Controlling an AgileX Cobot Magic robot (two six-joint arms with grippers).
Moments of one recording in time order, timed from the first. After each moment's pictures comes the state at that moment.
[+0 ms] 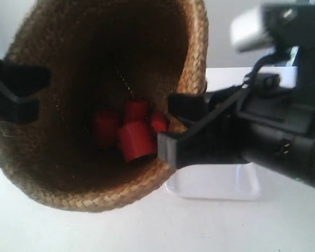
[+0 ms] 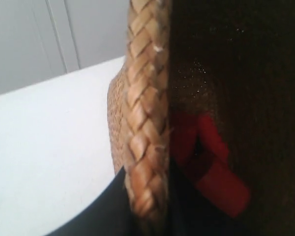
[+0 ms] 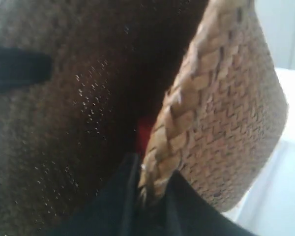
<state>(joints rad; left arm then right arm) -0.64 0.84 -0.73 0.55 0.35 -0.60 1.03 0.93 -0.71 -1.28 0.44 1.61</state>
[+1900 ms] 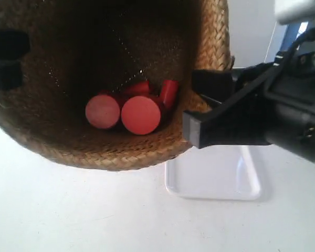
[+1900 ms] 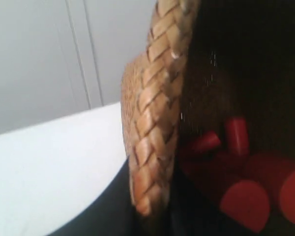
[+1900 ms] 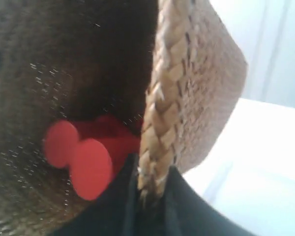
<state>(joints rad) -0.66 0.84 -0.75 0.85 0.39 -0.89 1.01 0.92 -0.69 -1.37 0.55 1.60</state>
